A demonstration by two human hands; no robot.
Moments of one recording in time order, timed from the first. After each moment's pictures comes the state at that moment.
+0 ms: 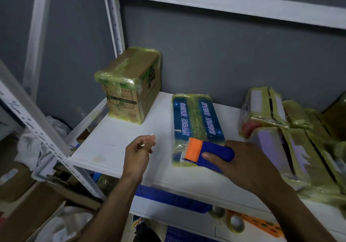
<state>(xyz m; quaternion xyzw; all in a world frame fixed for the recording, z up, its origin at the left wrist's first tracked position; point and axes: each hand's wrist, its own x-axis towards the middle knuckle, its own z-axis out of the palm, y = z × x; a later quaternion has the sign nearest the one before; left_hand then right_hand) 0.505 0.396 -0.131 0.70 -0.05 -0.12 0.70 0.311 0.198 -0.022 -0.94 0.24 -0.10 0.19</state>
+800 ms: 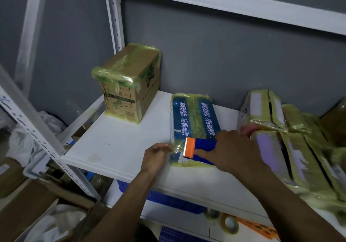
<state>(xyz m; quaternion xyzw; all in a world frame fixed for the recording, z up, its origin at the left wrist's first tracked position) 0.500 0.344 -0.163 0.69 -0.01 -0.27 0.67 0.362 0.197 -0.009 -0.96 0.29 0.03 0.00</state>
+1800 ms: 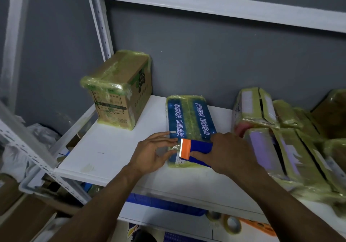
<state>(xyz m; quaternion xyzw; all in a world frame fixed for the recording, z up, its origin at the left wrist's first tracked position) 0.537 0.349 -0.148 0.74 -0.52 0.03 0.43 0.355 0.187 -0.017 -0.96 0.29 0.01 0.02</state>
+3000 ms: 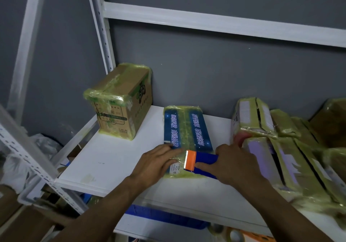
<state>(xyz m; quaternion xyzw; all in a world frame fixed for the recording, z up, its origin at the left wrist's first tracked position) 0.527 0.348 -0.138 0.74 -0.58 0.10 0.31 0.344 0.167 -0.029 -0.95 0.32 0.00 0.02</state>
